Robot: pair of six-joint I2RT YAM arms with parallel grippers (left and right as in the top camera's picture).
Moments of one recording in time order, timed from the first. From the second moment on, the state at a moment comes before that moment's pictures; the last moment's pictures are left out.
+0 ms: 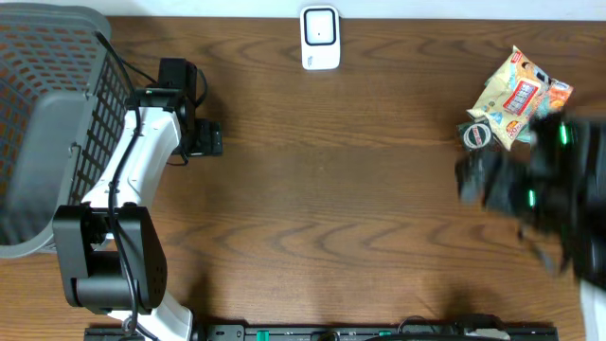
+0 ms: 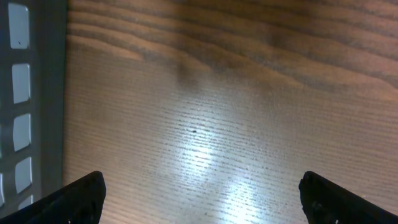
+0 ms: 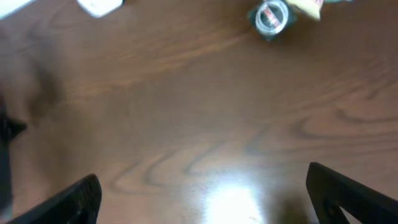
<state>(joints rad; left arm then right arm) -0.03 1.79 1.35 -0.93 -0.17 -0.14 0.05 1.04 1.53 -1.45 -0.09 0.38</state>
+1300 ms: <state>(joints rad) -0.03 1.79 1.35 -0.93 -0.17 -0.14 0.05 0.55 0.85 -0.86 0.10 0.42</state>
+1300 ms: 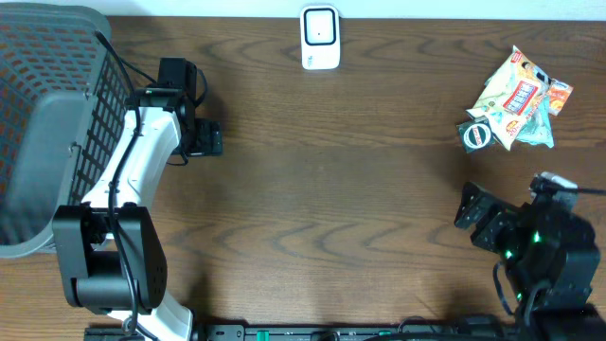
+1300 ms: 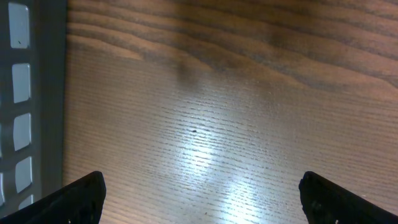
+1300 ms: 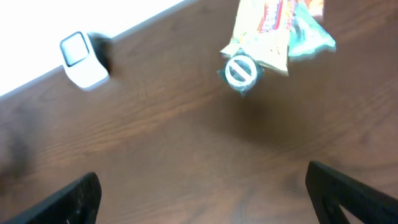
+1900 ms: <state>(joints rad) -0.03 1.79 1.35 -0.93 -0.17 -0.14 0.05 0.10 0.29 -0.33 0.10 0.29</state>
